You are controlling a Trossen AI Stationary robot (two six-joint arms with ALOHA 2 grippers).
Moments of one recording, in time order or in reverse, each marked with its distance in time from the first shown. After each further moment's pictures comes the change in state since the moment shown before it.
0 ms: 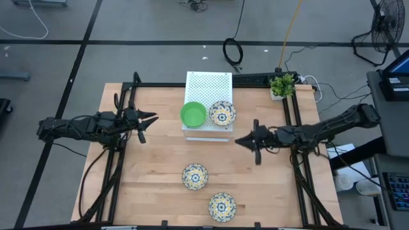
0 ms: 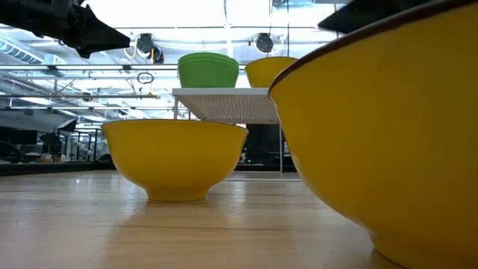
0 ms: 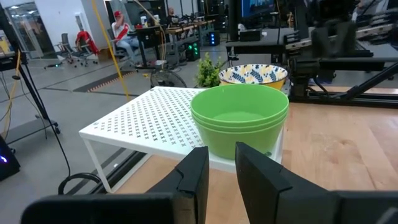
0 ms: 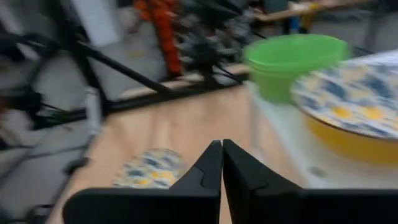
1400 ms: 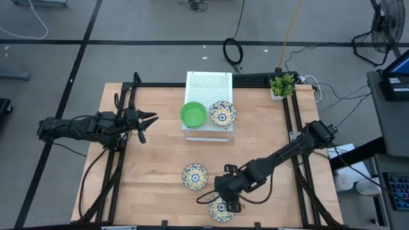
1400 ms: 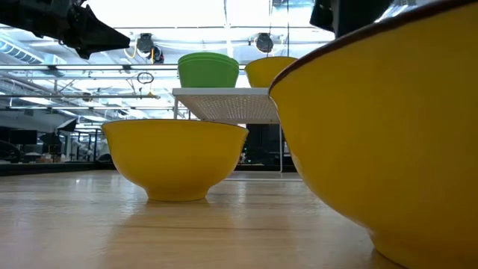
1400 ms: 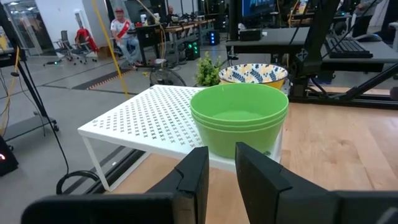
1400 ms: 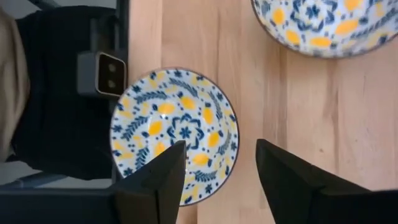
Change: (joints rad) left arm 0.000 0.000 0.000 -0.005 0.000 -0.014; right arm 0.273 0.928 1.025 -1.016 -0.309 0.295
